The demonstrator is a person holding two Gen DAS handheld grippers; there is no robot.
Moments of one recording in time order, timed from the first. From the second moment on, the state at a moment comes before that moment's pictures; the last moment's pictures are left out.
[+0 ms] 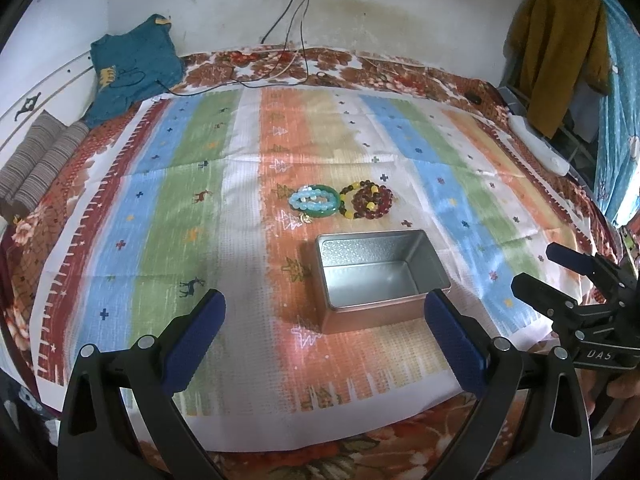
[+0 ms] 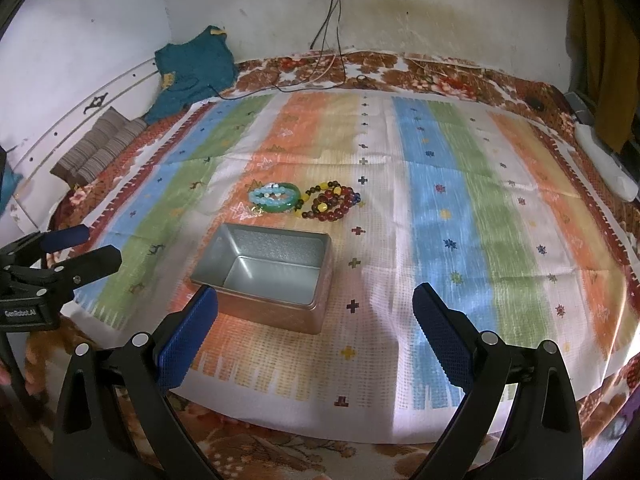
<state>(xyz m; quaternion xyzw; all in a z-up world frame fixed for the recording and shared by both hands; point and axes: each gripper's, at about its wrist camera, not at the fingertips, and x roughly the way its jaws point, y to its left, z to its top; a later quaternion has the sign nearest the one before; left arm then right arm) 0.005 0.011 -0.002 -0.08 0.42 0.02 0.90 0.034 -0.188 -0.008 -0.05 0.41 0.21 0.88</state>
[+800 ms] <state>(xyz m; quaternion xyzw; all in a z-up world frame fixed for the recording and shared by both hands) 0.005 0.019 -0.007 -0.09 0.42 0.03 0.90 0.040 -0.189 -0.011 -0.05 0.42 0.21 0.88</state>
